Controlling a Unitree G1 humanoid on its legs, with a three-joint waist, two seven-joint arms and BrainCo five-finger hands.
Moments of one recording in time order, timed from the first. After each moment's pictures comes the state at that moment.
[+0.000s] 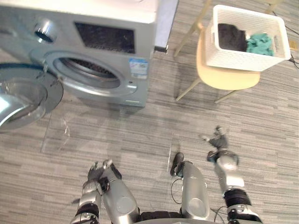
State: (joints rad) left arm -0.06 0.12 0.39 0.99 -0.09 -0.02 0.15; right arm -0.17 -0.16 -0.22 0.39 0.03 0.03 -0.23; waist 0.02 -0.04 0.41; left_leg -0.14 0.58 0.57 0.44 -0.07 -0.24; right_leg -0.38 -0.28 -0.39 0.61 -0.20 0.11
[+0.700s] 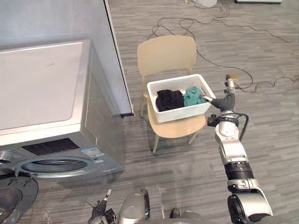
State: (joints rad) left arm 0.07 0.03 0.38 1.01 -0.15 -0.03 0.17; right arm -0.47 -0.20 -0.04 0.26 -0.17 0.00 -0.32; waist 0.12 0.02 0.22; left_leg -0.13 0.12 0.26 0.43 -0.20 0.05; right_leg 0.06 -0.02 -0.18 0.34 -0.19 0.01
